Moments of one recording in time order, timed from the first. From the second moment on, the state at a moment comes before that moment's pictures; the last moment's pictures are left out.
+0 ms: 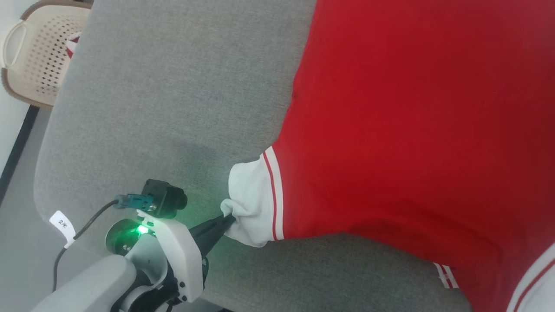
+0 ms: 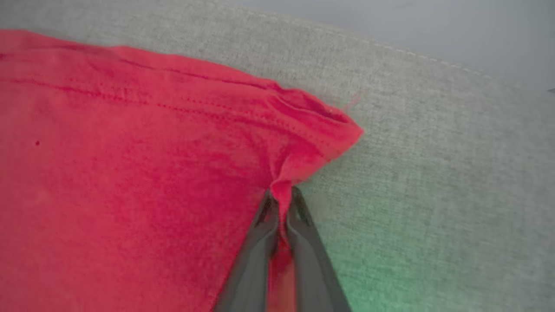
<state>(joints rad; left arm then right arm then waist) -0.47 0.70 -0.85 0.00 -1.10 0.08 0.17 -1.32 -0.45 0.00 1.19 0.13 0.13 0.71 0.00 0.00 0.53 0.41</state>
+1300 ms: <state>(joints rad) -0.31 0.93 -0.77 -0.13 -1.16 0.22 0.16 -0.15 -0.43 0.15 0.07 0.64 0.13 0.83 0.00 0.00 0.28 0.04</state>
